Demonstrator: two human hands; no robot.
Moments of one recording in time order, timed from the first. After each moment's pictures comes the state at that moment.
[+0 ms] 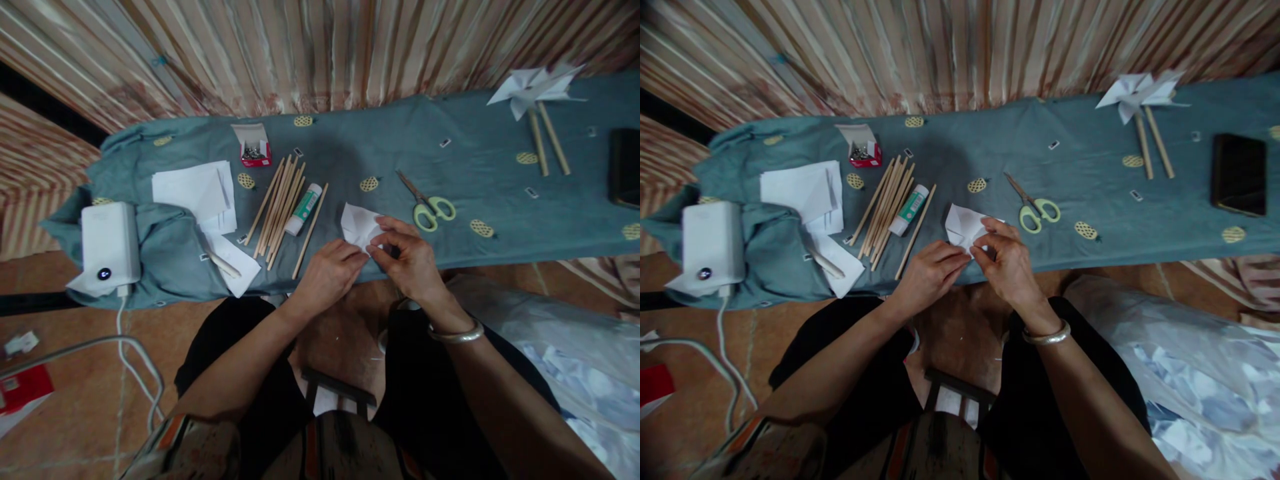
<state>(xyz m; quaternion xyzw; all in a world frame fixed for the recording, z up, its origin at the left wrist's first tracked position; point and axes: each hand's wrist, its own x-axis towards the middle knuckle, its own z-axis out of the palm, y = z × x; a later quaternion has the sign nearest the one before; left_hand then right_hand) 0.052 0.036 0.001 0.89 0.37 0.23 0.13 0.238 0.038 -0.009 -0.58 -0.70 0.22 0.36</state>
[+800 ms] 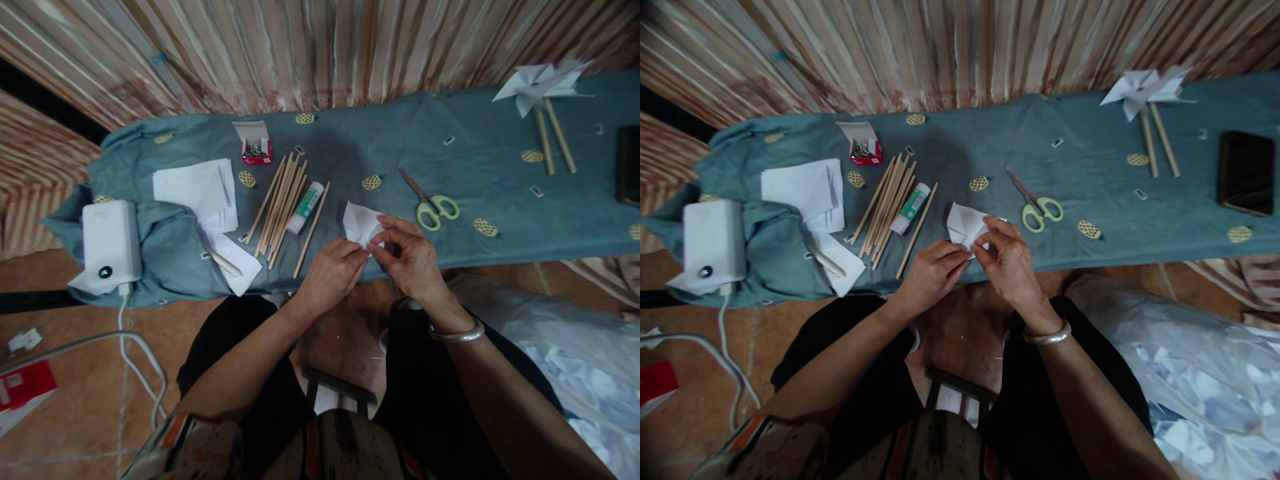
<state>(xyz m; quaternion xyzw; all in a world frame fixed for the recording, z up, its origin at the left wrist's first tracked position) 0.056 0.034 -0.005 0.87 0.39 0.26 0.14 0.236 0.038 -0.010 -0.59 -0.70 0.21 0.35</state>
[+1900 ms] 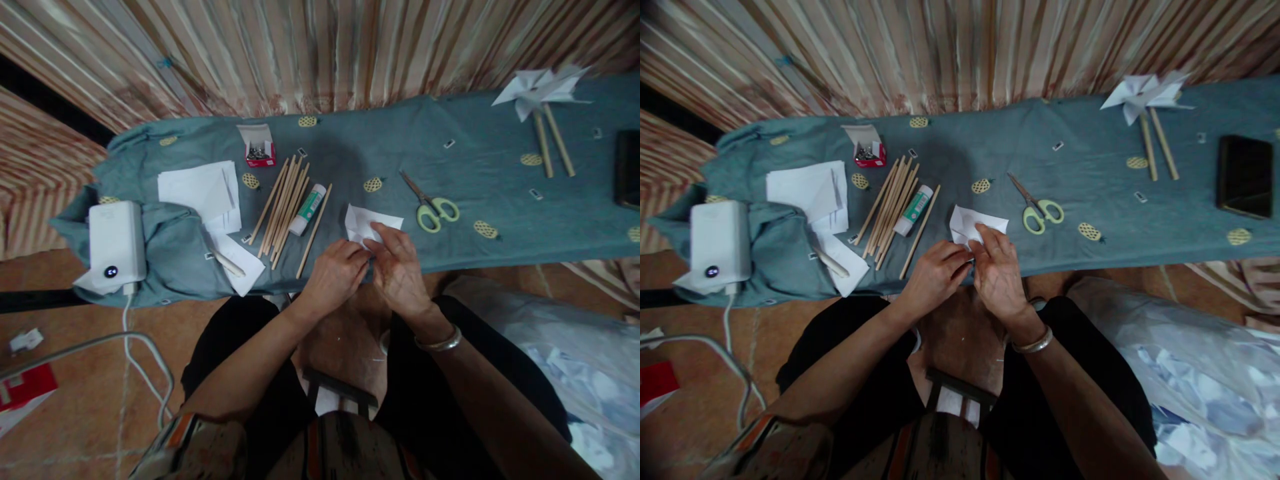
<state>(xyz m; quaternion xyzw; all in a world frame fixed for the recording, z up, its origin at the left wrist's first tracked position) 0.058 0.033 -0.005 0.87 0.40 0.24 0.15 0.218 0.017 -0.017 -0.55 -0.77 0.10 0.30</state>
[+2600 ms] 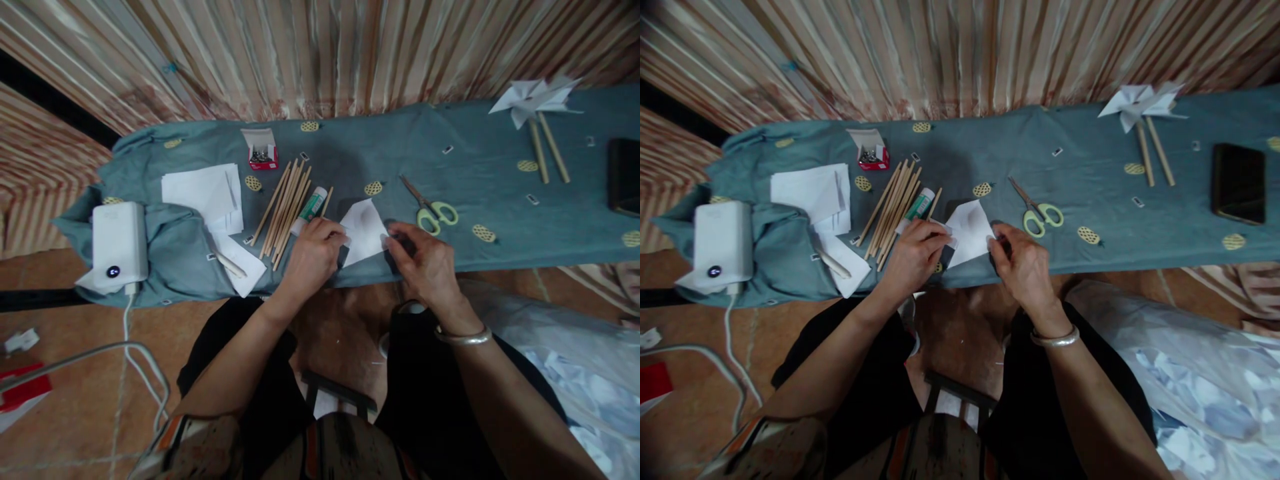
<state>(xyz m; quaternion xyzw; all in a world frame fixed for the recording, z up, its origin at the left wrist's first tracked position) 0.028 0.060 0.004 0.86 0.43 0.26 0.09 0.245 0.037 0.004 -0.63 -0.70 0.12 0.31</state>
